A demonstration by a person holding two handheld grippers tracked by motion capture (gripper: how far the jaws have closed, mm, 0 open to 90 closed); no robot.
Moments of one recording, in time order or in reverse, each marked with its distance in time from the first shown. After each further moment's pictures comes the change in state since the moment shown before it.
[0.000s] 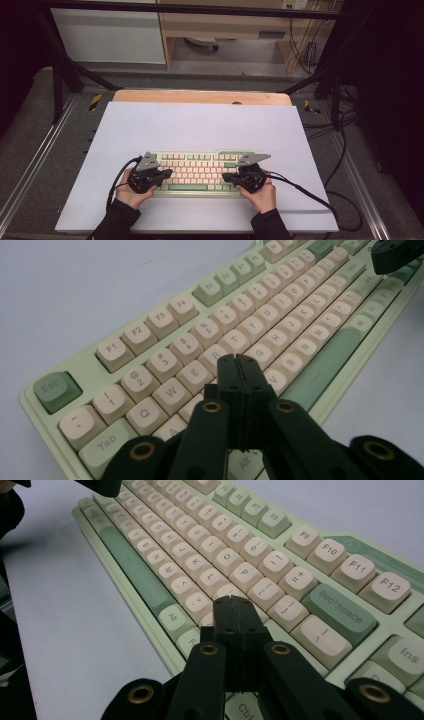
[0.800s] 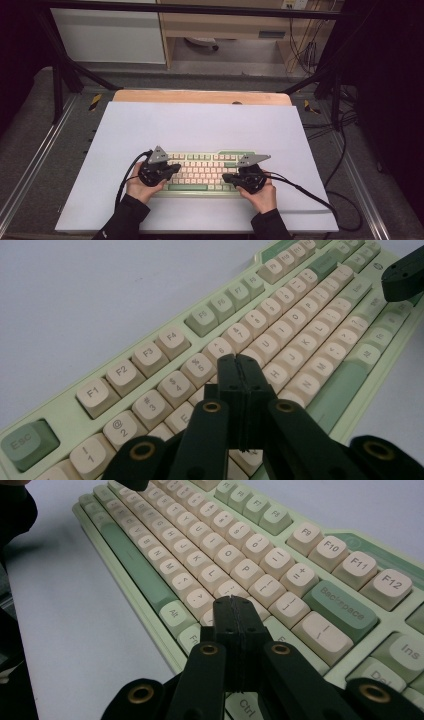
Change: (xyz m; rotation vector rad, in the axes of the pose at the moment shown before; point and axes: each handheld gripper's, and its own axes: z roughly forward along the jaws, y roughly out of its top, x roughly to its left) left arm -0.003 0.021 0.022 0.006 0.003 -0.002; right arm 0.001 -0.001 0.000 0.004 0.001 -0.006
